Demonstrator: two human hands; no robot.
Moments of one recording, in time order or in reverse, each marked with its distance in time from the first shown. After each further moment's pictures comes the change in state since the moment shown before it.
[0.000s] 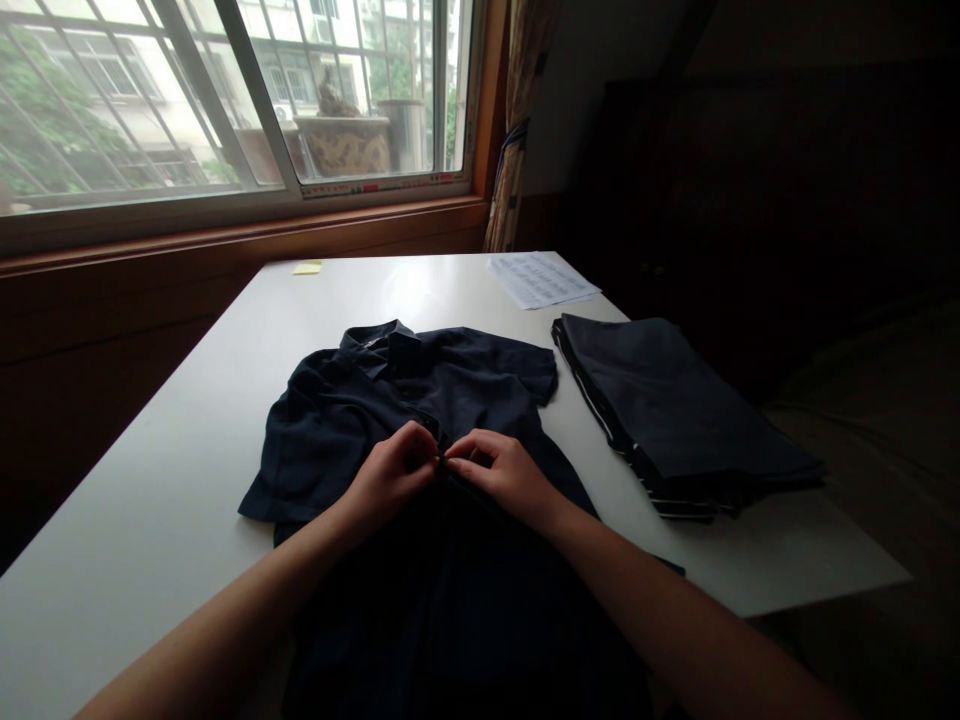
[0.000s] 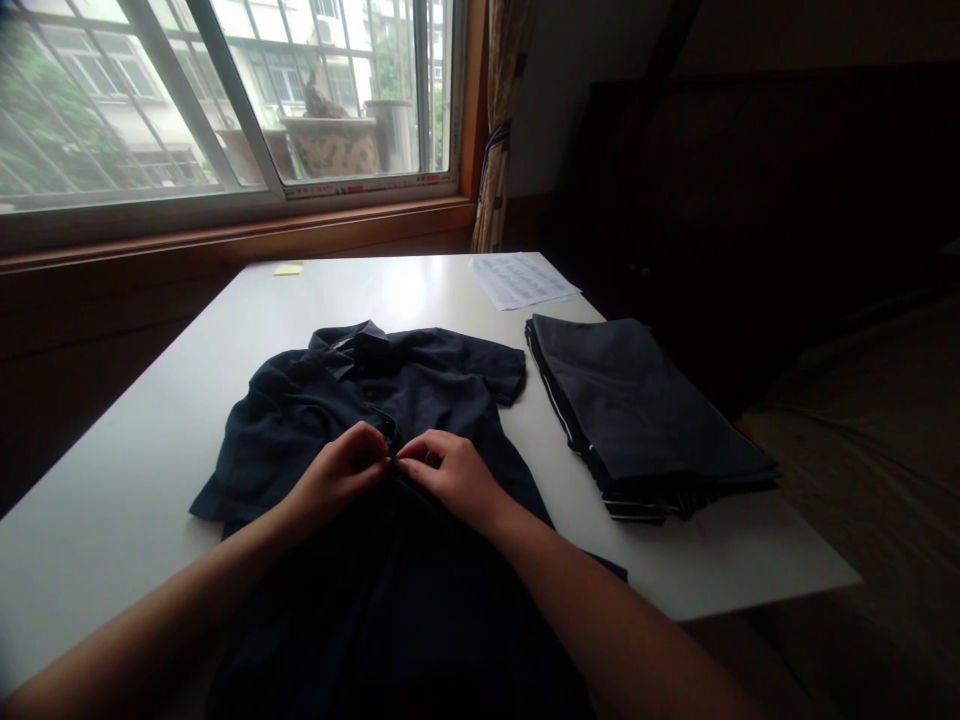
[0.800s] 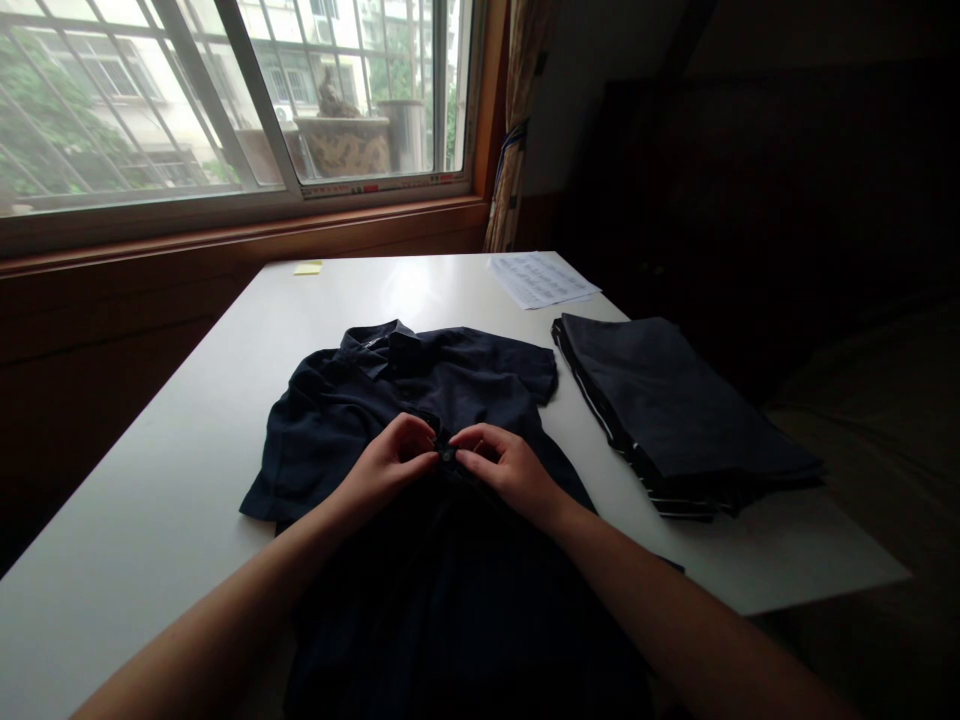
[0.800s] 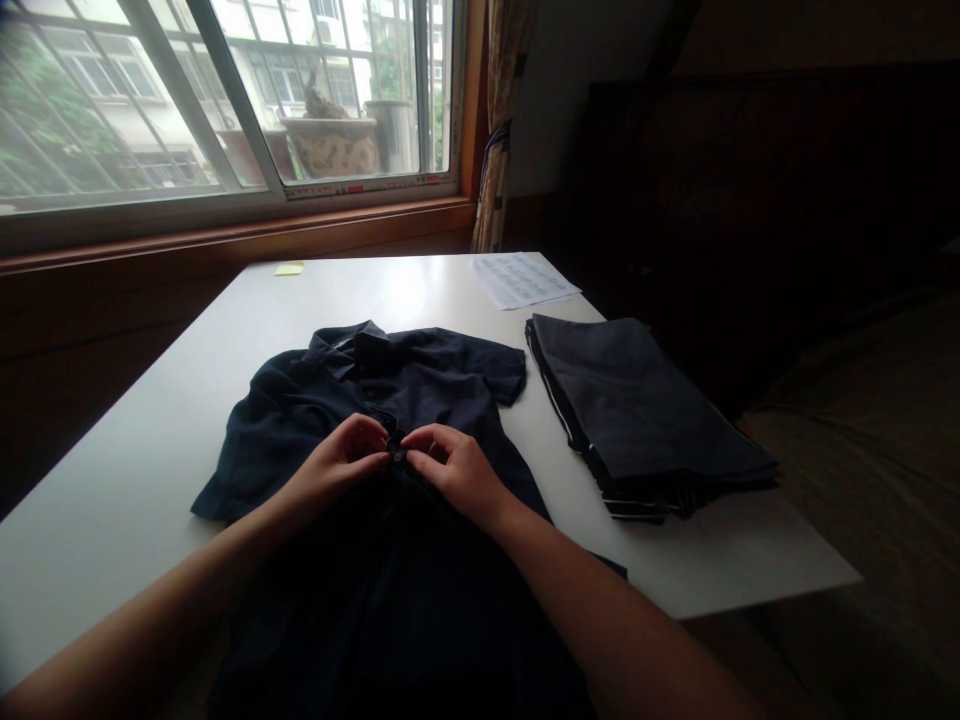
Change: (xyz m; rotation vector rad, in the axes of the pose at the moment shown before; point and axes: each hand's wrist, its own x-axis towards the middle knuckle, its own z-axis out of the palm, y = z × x) left_hand 0.006 -0.002 -0.005 -0.332 -0.031 -0.153; right_hand -0.002 0.005 0.000 0.112 0.042 0.102
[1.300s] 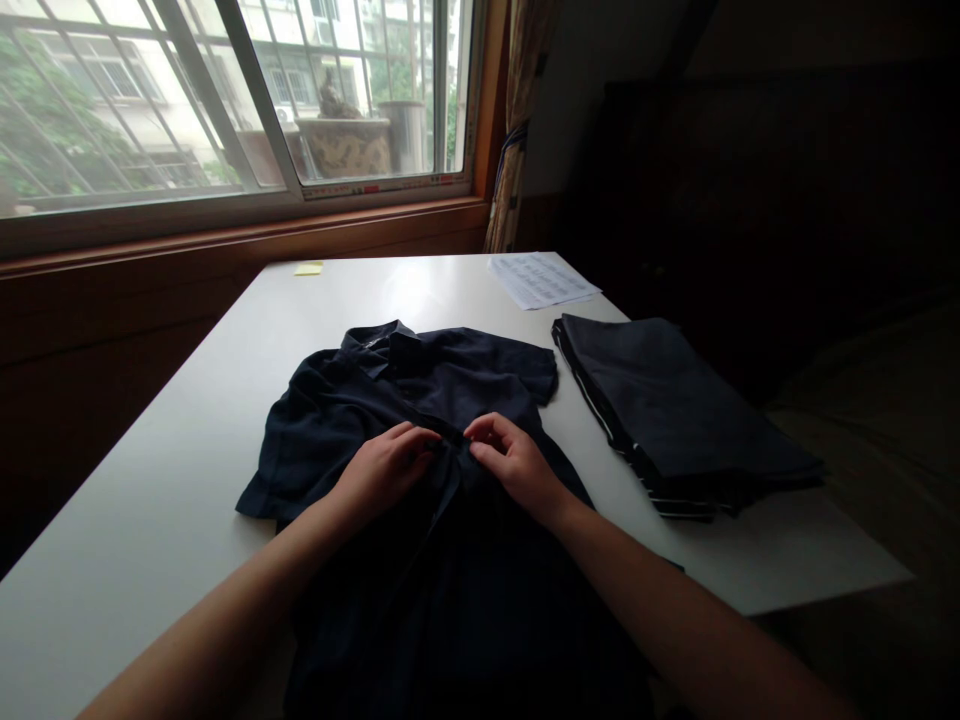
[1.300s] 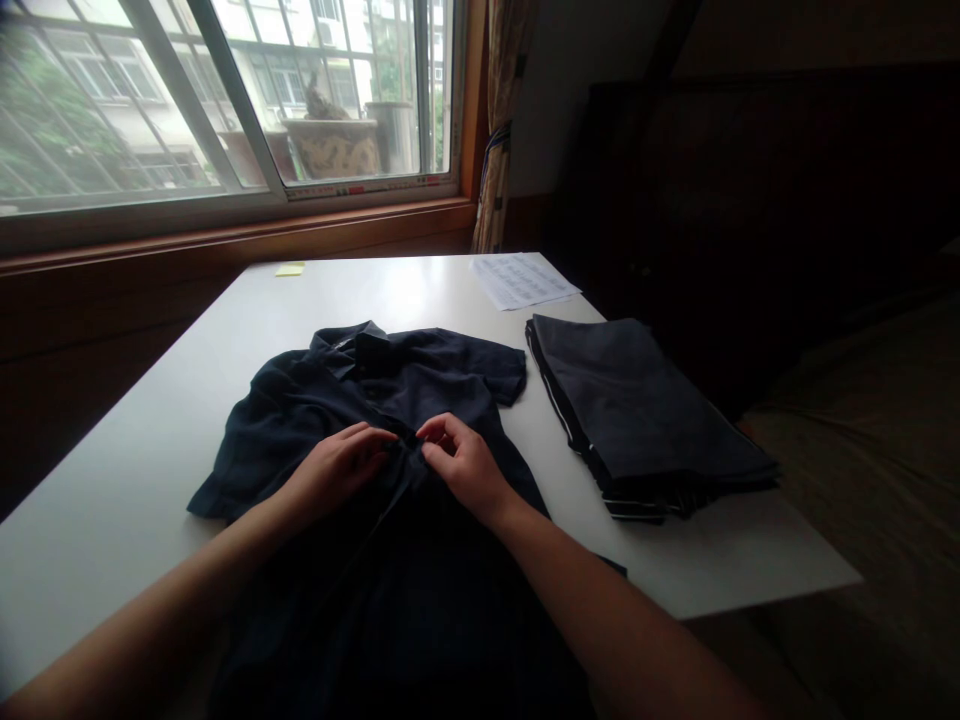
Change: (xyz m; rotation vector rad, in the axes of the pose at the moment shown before) left_hand -0.001 -0.002 -0.009 0.719 -0.020 0.185; right_hand 0.003 0.006 -0.001 0.131 0.110 0.014
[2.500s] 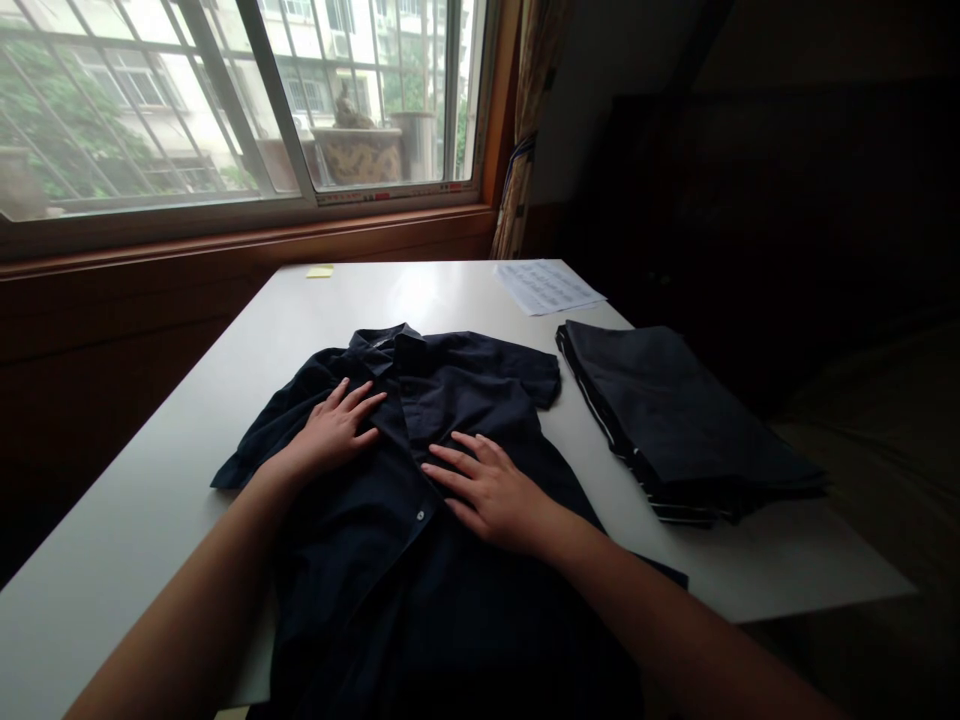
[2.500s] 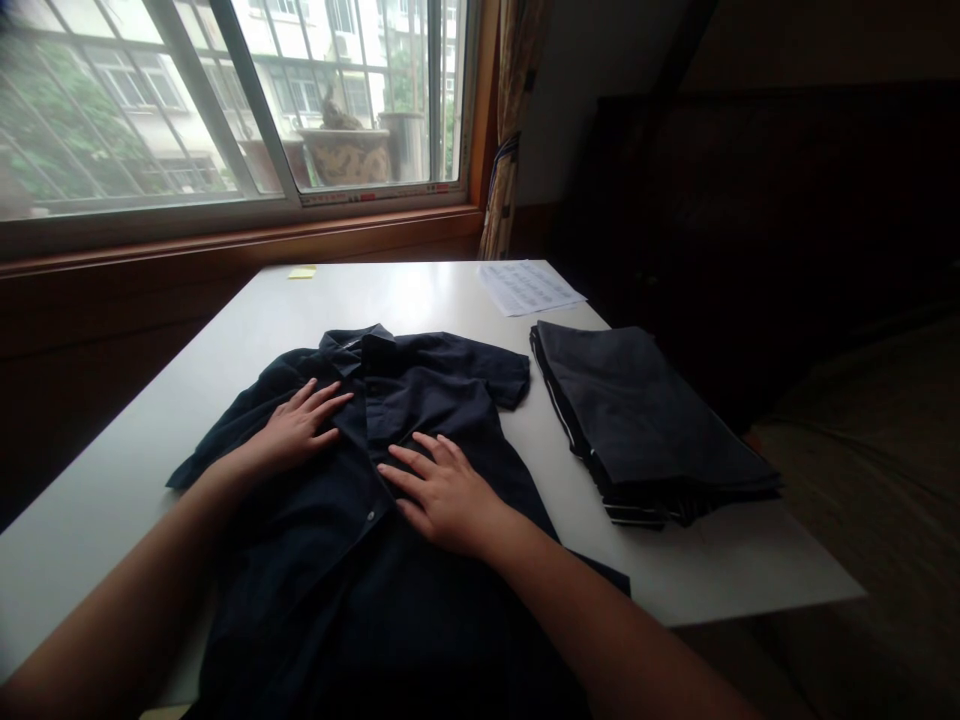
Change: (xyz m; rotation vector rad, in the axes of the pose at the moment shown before) left_hand 0.002 -0.079 -0.057 0.586 -0.121 -0.188; right_hand -0.021 -0.009 0.008 -0.937 -0.441 -0.430
